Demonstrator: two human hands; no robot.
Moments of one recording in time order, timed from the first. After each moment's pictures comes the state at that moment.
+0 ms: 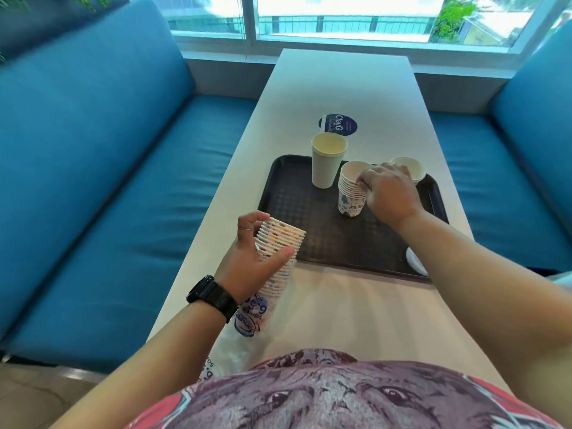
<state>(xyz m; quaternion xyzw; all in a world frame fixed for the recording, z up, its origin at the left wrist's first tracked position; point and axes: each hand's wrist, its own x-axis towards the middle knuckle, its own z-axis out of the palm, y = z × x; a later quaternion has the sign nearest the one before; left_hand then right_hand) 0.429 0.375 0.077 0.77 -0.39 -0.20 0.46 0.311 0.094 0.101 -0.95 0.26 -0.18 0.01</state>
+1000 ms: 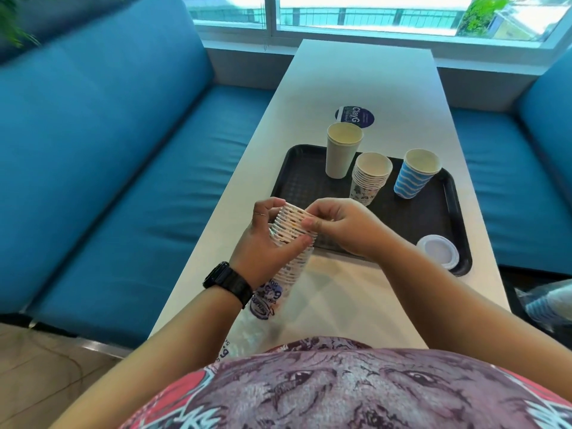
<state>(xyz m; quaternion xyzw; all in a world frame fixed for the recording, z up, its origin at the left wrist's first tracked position) 0.412 0.380 0.085 0.77 -0.38 -0.17 0.48 0.306 0.223 0.133 -0.85 0.16 -0.03 0.50</state>
